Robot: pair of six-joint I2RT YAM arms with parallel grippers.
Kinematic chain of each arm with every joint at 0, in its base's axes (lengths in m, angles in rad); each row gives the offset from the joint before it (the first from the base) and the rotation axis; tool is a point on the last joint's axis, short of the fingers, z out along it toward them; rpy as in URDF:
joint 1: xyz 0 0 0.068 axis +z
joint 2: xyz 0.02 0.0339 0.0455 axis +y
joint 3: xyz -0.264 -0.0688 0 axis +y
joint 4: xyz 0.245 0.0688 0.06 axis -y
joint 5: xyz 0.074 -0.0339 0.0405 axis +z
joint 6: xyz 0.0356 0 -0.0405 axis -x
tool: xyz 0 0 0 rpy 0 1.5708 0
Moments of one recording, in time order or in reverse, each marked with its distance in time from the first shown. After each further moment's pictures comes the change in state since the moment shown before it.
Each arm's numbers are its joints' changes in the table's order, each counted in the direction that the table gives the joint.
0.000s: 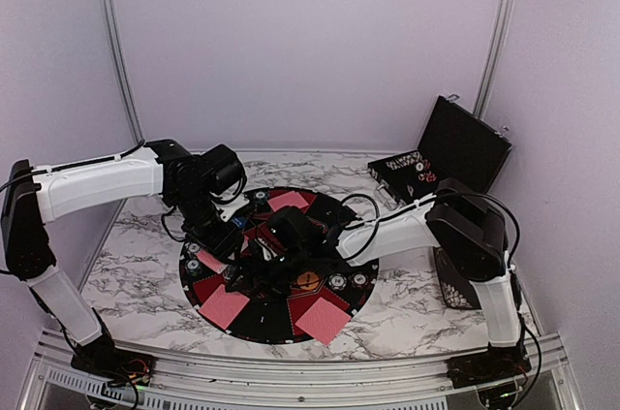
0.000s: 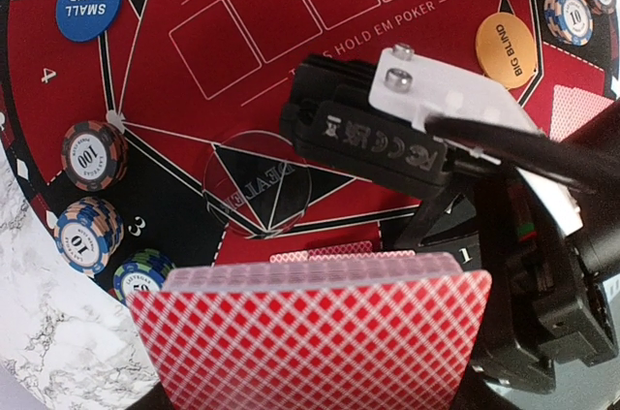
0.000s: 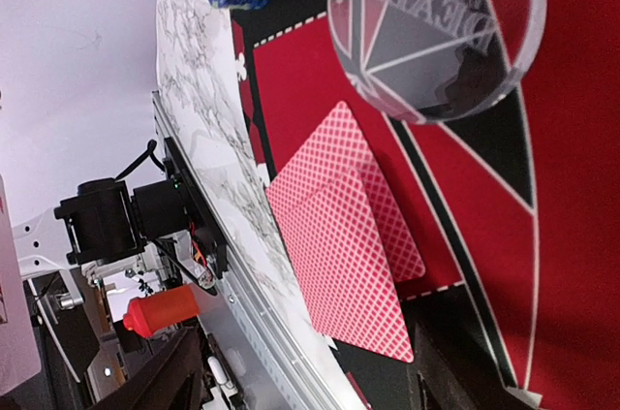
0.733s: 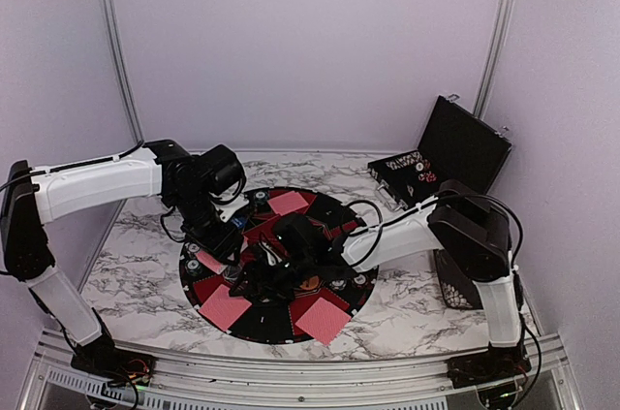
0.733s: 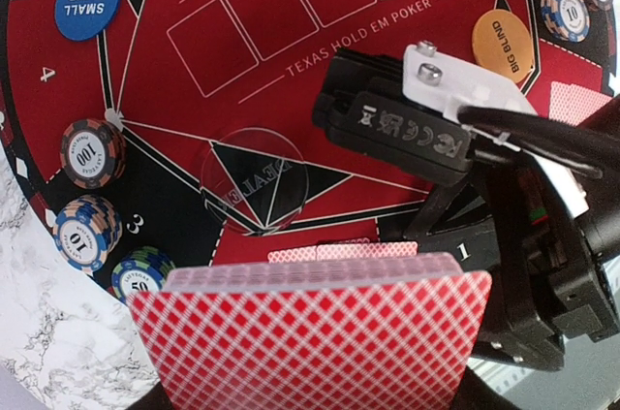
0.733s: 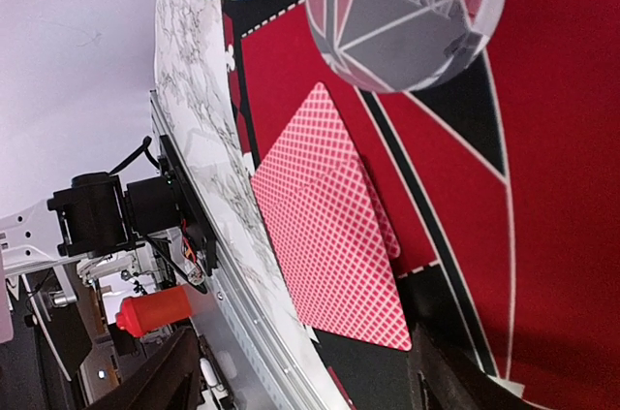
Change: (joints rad) left arm 0.001 -0.008 0.006 0.000 0.000 0.000; right arm 0.006 -0.025 0.085 0.082 -0.020 0.004
